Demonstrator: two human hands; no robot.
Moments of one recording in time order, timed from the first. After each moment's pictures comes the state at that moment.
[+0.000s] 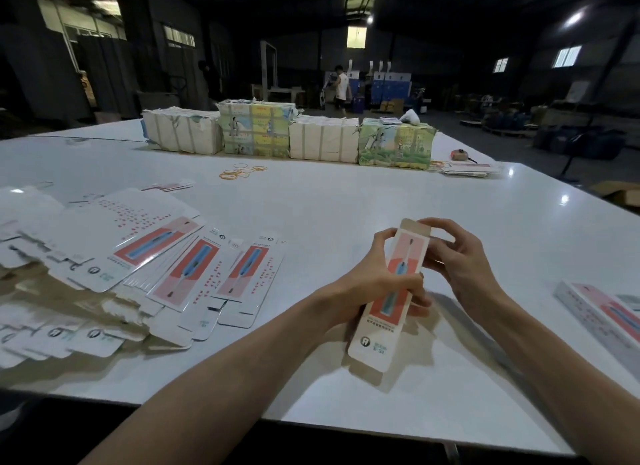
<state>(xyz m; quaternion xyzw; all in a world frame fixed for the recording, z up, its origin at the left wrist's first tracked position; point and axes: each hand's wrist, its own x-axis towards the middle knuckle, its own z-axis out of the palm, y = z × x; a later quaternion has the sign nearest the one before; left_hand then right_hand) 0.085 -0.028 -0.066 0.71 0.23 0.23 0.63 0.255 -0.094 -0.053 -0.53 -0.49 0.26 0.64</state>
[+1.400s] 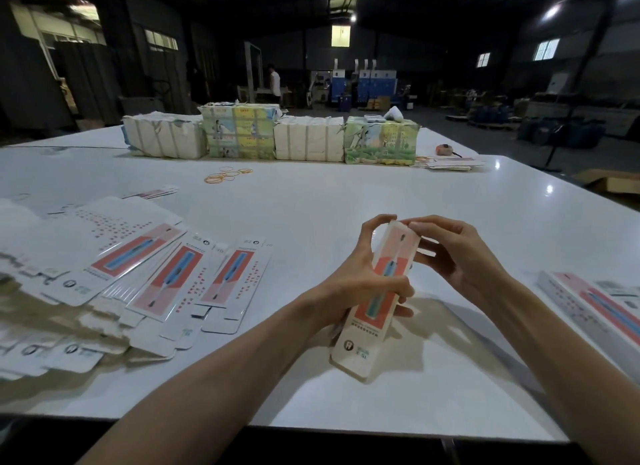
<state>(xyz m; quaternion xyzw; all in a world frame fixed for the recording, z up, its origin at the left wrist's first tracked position) 0.088 -0.027 -0.069 0.73 0.17 0.26 0.61 0.275 -0.100 -0.035 -0.47 -0.44 0.40 0.65</state>
